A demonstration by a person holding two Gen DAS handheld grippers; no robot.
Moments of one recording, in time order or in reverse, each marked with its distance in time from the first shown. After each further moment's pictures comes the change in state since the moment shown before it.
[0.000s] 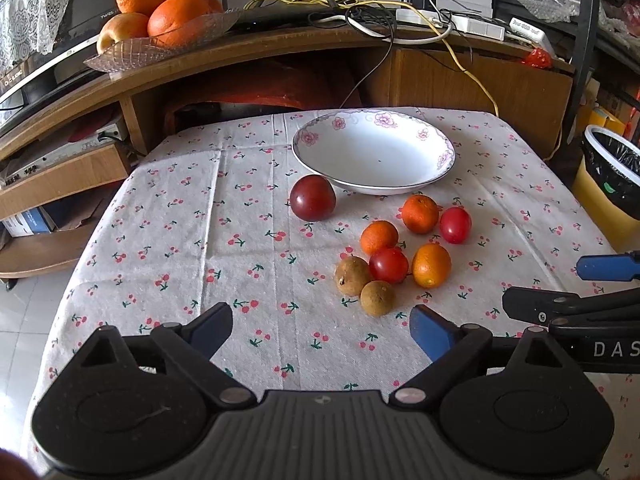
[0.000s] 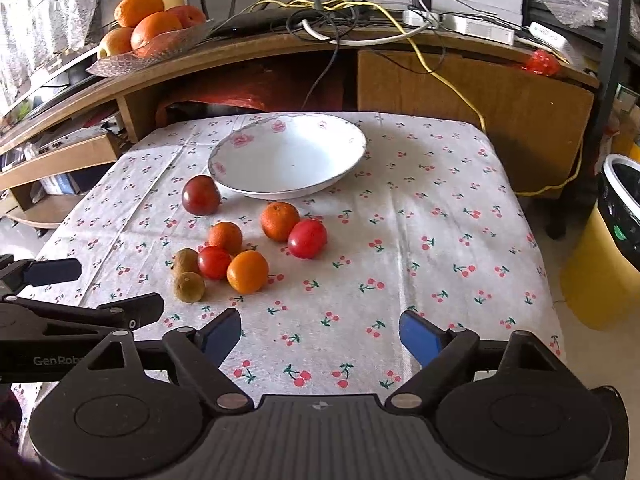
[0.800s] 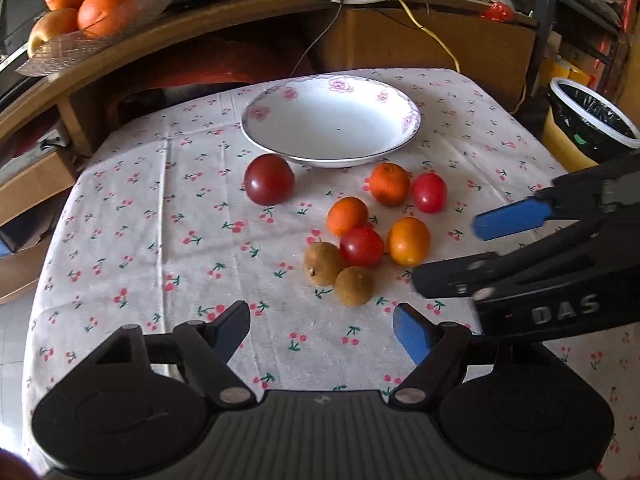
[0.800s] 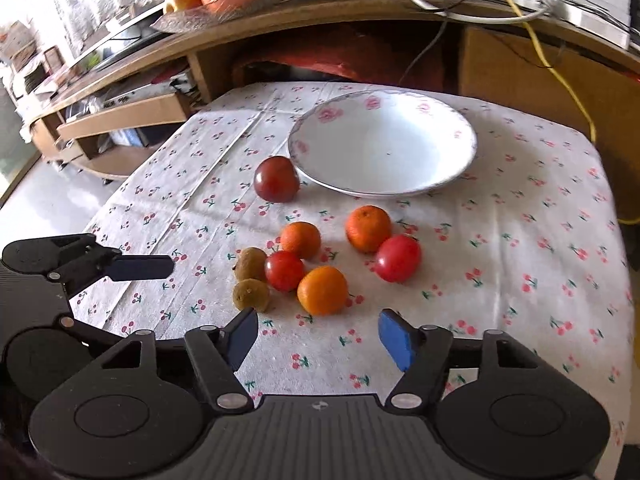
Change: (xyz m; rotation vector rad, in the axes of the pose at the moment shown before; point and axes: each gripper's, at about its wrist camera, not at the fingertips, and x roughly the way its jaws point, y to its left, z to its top) left arm 0.027 -0.004 0.011 0.122 0.102 -0.115; right arm 0.043 0.019 0.039 -0.141 0.144 0.242
